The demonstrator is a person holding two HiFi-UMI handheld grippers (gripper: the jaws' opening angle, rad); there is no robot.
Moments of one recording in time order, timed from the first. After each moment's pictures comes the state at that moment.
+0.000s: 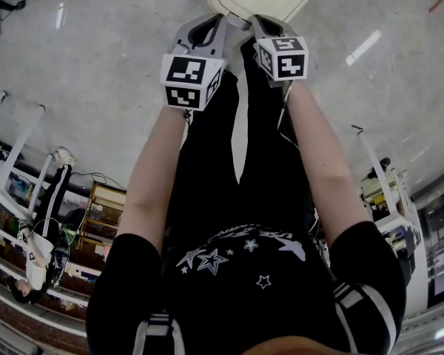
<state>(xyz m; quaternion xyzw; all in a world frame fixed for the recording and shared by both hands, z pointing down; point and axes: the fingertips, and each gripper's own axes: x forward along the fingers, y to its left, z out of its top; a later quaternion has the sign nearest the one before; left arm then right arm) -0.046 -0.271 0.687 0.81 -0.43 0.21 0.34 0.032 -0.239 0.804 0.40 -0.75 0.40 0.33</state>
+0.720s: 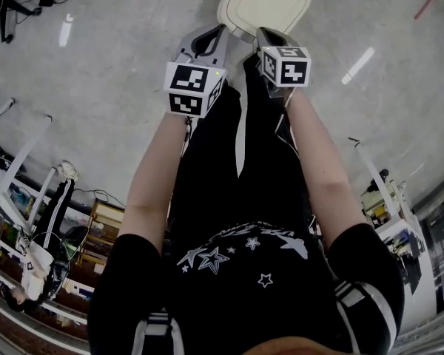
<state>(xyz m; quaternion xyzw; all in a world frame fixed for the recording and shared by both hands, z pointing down) -0.073 -0.283 0.631 0.83 -0.43 0.19 0.30 0.021 -0.257 0.754 0.45 -0.73 0.41 0.32</state>
